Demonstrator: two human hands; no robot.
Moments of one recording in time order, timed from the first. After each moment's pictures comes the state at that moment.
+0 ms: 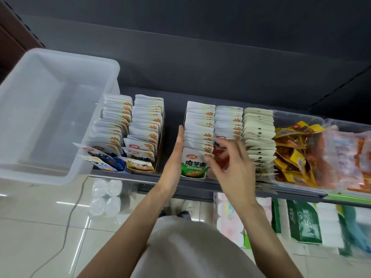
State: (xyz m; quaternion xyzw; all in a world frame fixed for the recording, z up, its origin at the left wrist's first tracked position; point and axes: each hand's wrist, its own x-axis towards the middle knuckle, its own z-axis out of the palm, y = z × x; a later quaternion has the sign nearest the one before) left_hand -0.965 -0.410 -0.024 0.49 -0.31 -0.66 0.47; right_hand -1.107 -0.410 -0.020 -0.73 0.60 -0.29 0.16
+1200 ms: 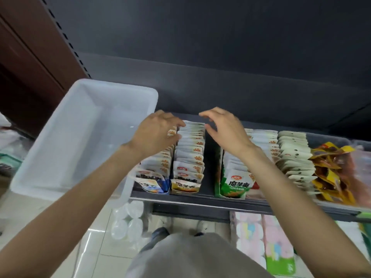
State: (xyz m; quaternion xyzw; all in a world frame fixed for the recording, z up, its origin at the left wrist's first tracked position) left_hand -0.778 -0.495 0.024 0.56 -0.81 -0.08 0.15; right_hand -0.985 -0.529 0.021 -0.84 0.51 -0.16 0.14
